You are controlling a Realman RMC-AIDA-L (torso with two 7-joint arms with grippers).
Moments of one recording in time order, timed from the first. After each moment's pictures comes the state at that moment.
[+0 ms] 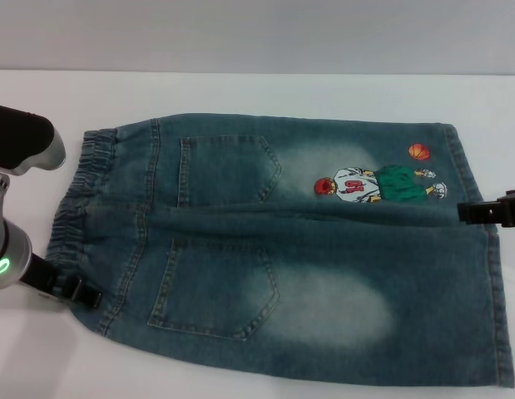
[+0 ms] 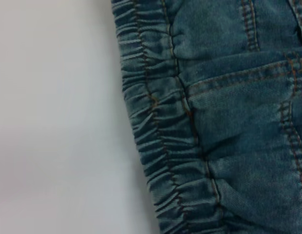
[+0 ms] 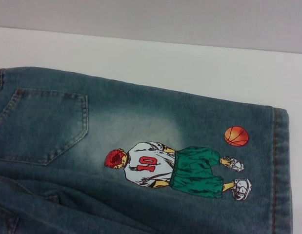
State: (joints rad) left arm -0.30 -2.06 -1.50 -1.57 2.89 -1.49 0.04; right arm 0.10 2.08 -1.42 -1.85 0.59 1.38 -0.24
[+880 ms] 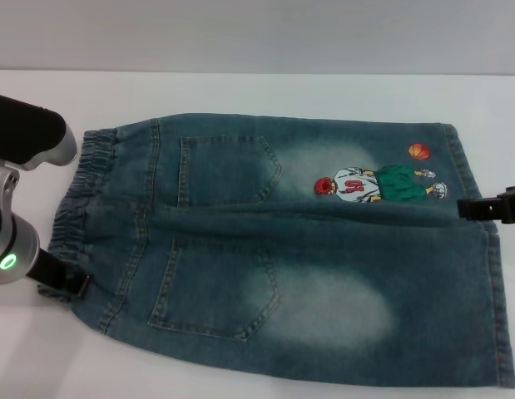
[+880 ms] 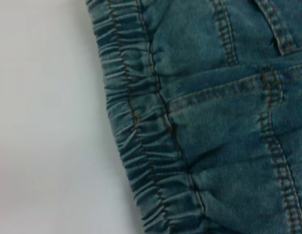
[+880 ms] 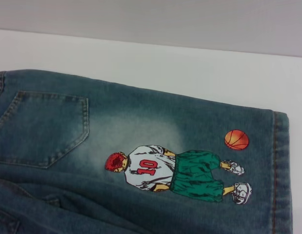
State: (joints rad) left arm -0.31 -2.06 -1.48 -1.59 2.89 -1.50 0.06; right arm 0.11 2.08 -1.42 -1.86 0.59 1.39 -0.24
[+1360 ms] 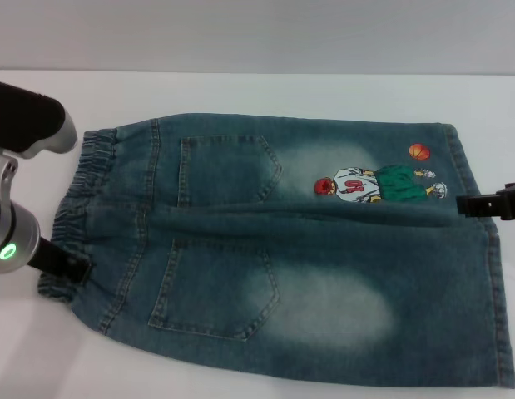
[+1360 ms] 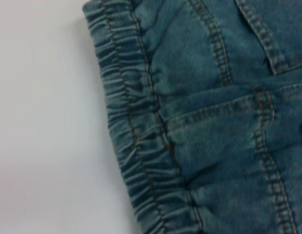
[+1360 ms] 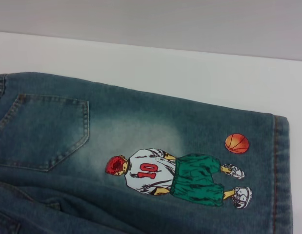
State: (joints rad) left arm -0.31 -2.06 -1.48 -1.64 2.89 -1.50 0.06; right arm 0.12 2.08 -1.41 -1.86 0.59 1.39 -0.24
